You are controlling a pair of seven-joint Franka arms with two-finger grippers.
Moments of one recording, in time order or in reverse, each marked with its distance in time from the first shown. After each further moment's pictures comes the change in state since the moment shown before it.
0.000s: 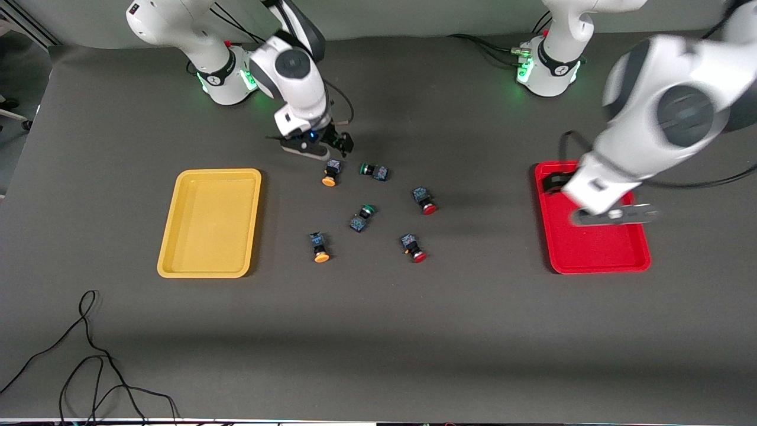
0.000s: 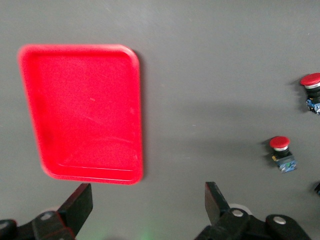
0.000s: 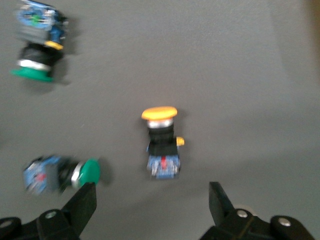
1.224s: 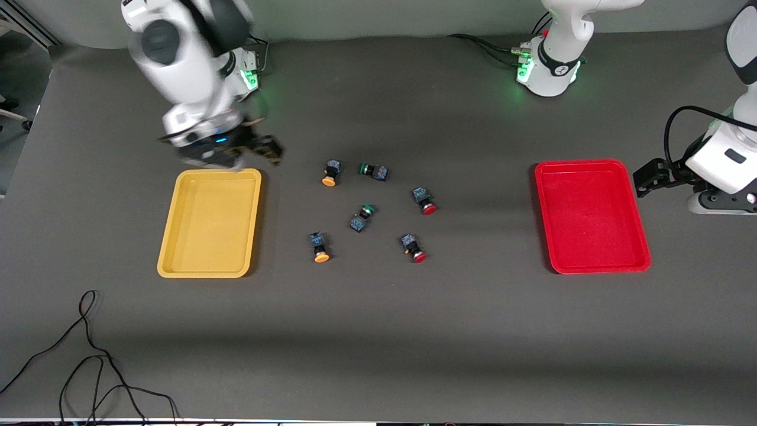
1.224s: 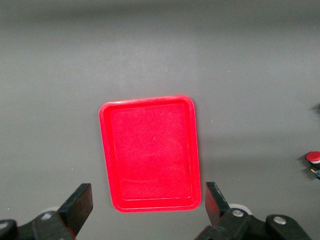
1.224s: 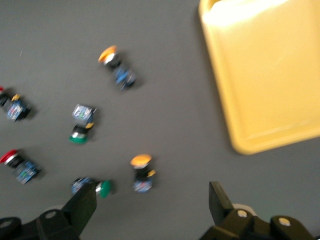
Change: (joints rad) left arm 0.177 -0.141 0.091 0.083 0.036 0.001 0.414; right arm -0.257 -0.308 0.033 0.218 0.000 -0.517 -0.229
